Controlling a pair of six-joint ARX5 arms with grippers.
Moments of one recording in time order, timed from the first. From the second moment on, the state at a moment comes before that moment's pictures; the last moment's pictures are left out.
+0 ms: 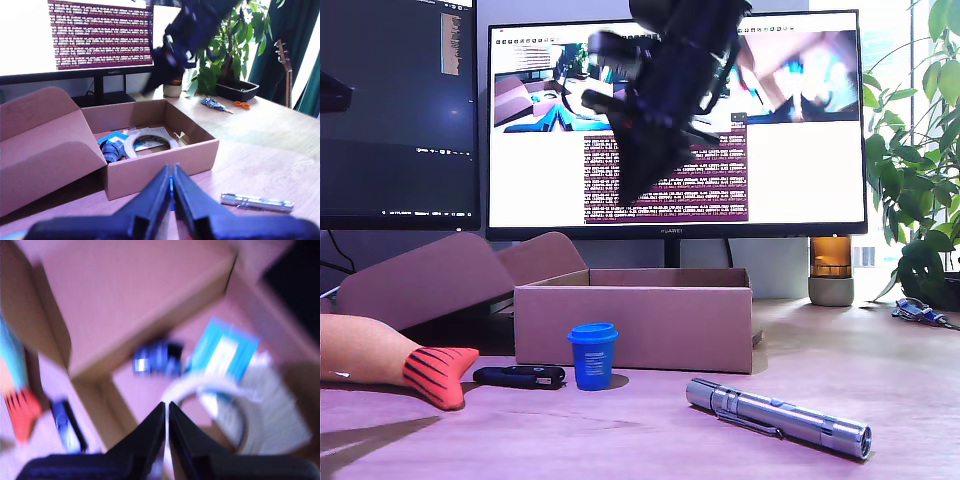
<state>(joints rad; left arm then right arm) -0.58 0.15 0.16 -0.10 0.14 -0.13 0.60 1.99 1.82 -0.78 -0.15 -0.15</state>
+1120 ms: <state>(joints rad) -0.22 0.15 0.09 -0.09 0.12 -0.10 0.53 1.44 1.22 -0.38 0.10 -0.08</state>
